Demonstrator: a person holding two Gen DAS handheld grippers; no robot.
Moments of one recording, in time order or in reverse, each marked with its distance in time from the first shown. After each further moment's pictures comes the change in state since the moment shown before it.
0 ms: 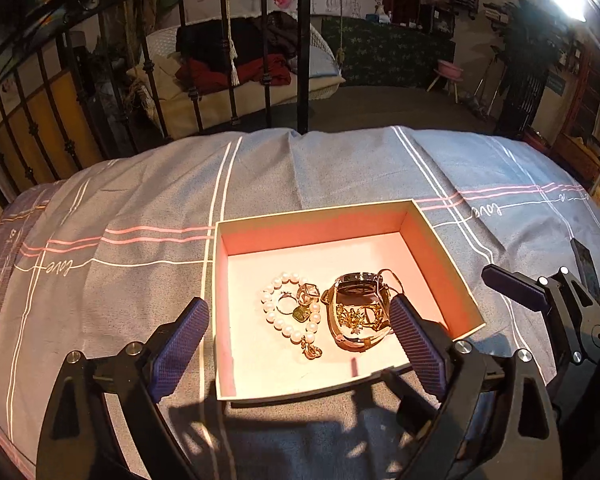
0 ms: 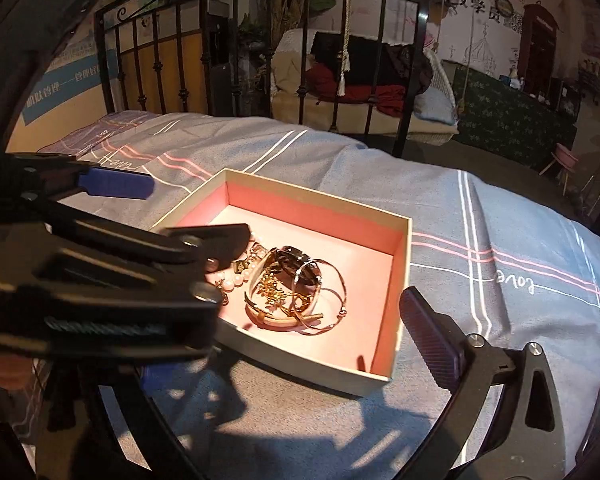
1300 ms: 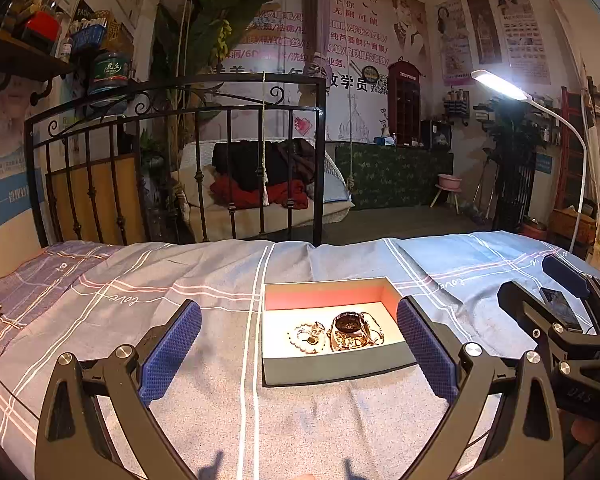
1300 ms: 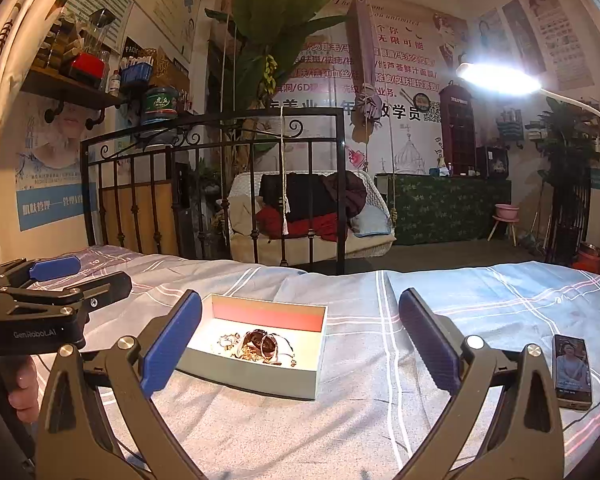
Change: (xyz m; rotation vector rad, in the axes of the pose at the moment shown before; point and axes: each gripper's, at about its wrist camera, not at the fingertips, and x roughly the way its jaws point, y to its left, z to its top) left arm -0.123 -0.005 -0.082 -0.039 -0.462 0.057; right arm -0.147 -0.008 -0.040 0.126 -0.452 -0.103
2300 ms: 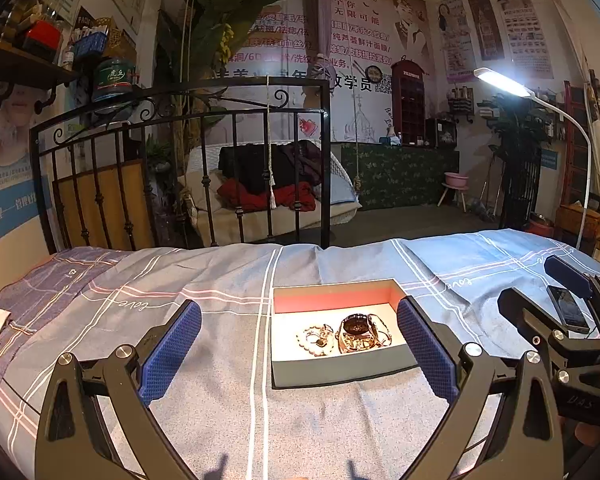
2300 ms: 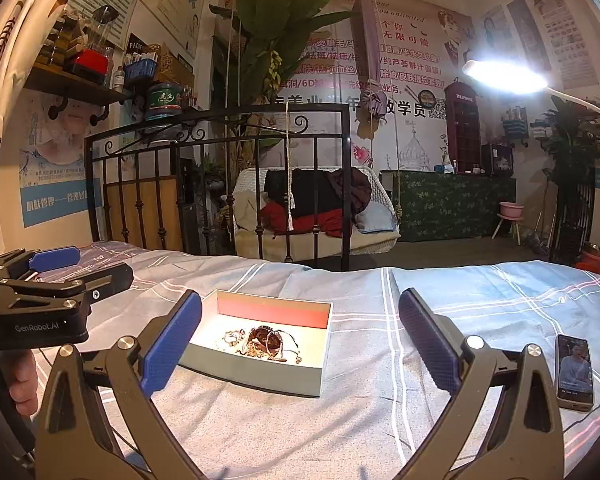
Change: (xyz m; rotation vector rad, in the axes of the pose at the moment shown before) left arm -0.005 -0.002 -0.001 0.024 -0.012 0.032; right arm 0.002 0.005 -0.005 -0.006 0.007 0.015
